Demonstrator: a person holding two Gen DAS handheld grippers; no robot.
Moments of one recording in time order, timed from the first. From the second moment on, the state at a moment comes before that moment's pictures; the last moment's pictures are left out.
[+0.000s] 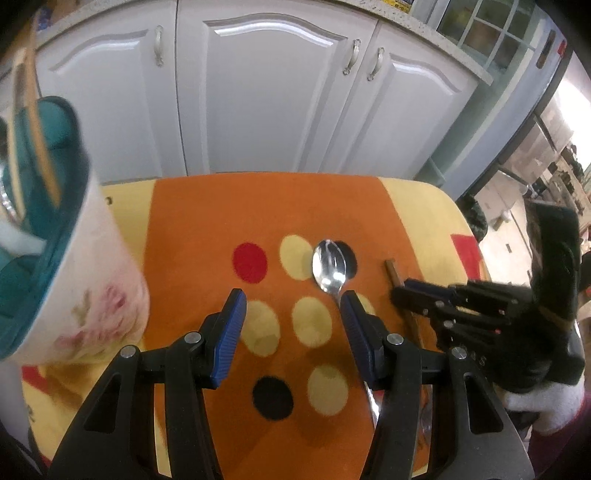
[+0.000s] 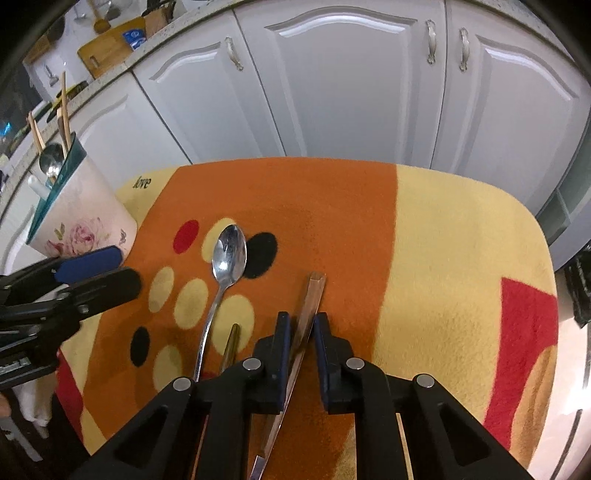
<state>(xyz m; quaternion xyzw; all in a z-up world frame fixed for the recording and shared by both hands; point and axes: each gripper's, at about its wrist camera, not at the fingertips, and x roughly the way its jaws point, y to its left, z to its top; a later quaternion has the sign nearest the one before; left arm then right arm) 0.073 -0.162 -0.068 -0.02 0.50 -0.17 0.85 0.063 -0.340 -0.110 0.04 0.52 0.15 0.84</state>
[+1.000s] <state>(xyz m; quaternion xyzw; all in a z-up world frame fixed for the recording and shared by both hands) 0.106 -0.209 -0.102 0.00 0.52 -0.23 0.83 0.063 -0.346 -0.114 0.08 0.50 0.18 0.84</state>
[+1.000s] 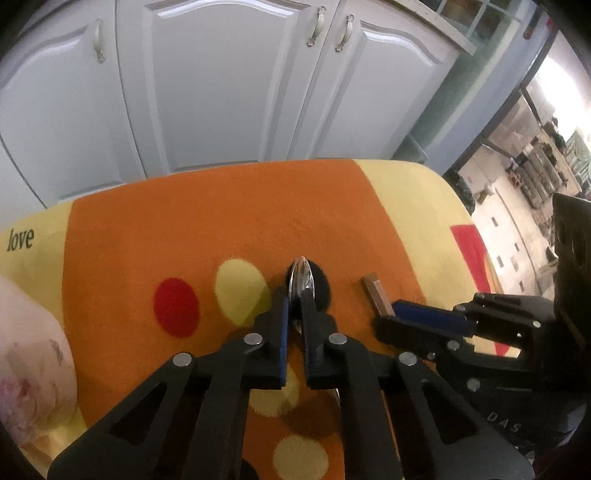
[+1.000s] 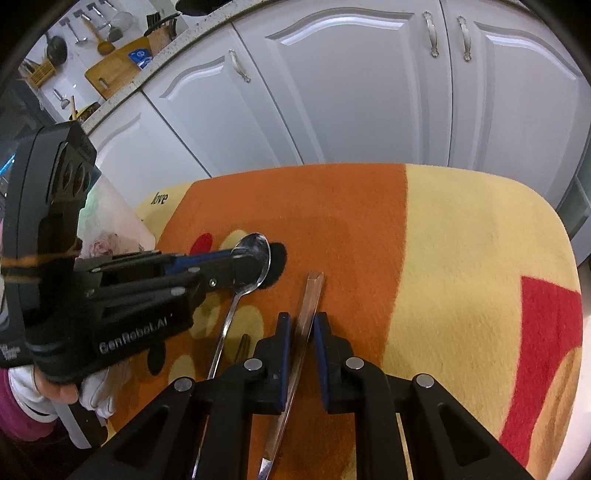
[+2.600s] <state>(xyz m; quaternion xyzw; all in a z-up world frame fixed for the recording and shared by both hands) 0.005 -0.093 0.071 -0.04 0.35 -0.20 0.91 -0.030 -0.289 0.081 0.01 0.29 0.25 0.92</state>
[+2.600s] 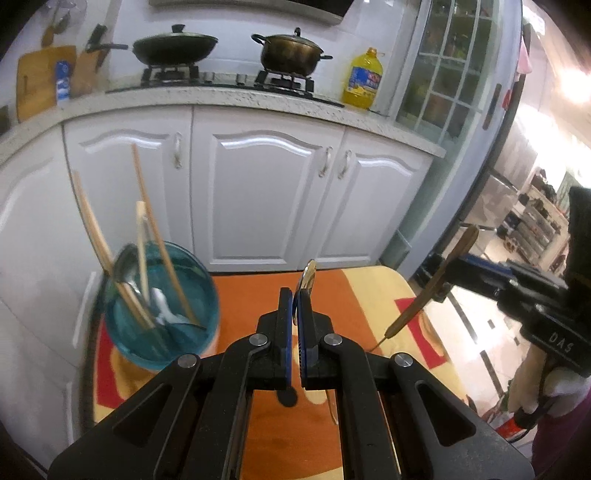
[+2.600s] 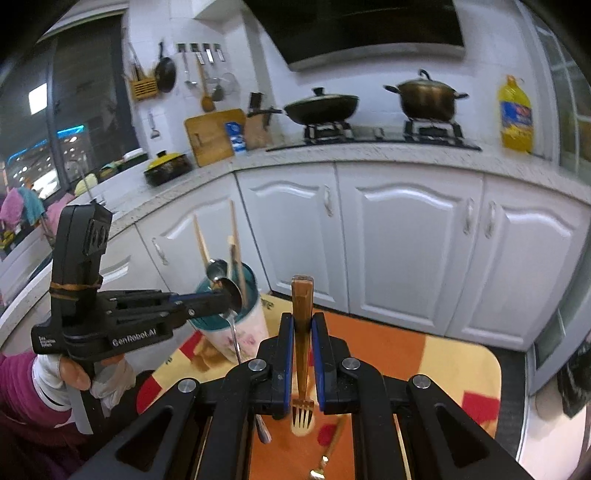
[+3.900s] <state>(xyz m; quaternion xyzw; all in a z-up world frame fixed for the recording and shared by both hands) 0.029 0.038 0.127 -0.06 0.28 -0.06 0.96 0.019 -0.155 0.137 -0.02 0.24 0.34 0.91</state>
